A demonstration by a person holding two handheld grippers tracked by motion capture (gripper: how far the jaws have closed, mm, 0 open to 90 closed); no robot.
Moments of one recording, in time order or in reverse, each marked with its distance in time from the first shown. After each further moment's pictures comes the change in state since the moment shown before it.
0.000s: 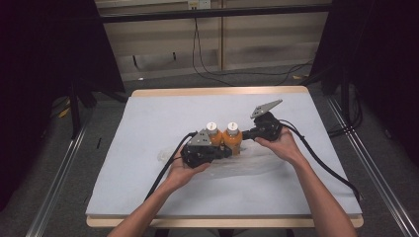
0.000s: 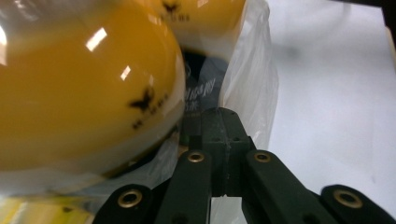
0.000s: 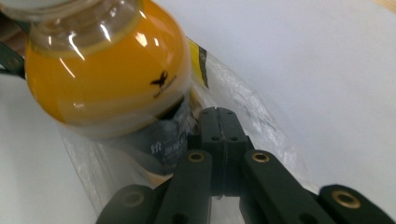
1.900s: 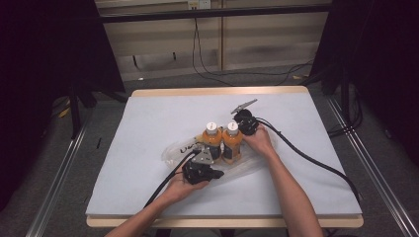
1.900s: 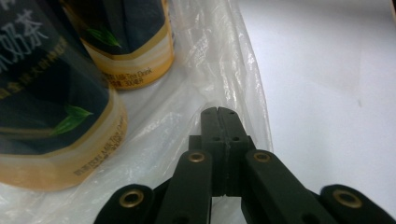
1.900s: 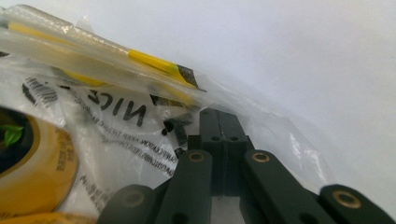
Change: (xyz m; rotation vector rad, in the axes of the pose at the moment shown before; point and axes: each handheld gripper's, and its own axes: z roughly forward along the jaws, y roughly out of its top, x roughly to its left) left arm -0.020 -0.040 0.013 0.148 -0.094 0.010; right arm -0.039 0.005 0.095 0.053 -0.074 0.174
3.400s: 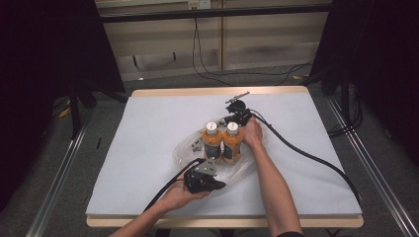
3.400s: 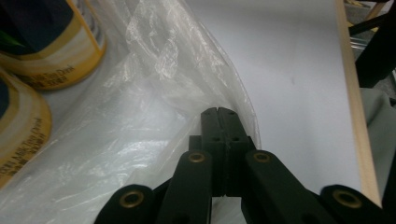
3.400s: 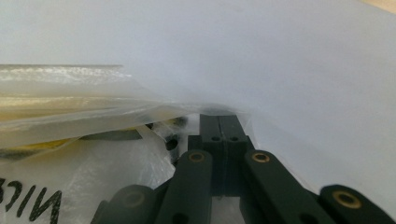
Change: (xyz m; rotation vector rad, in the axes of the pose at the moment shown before) left arm -0.024 0.002 -0.002 0.042 -0.081 0.072; right arm -0.013 0.030 0.024 -0.012 -0.230 0.081
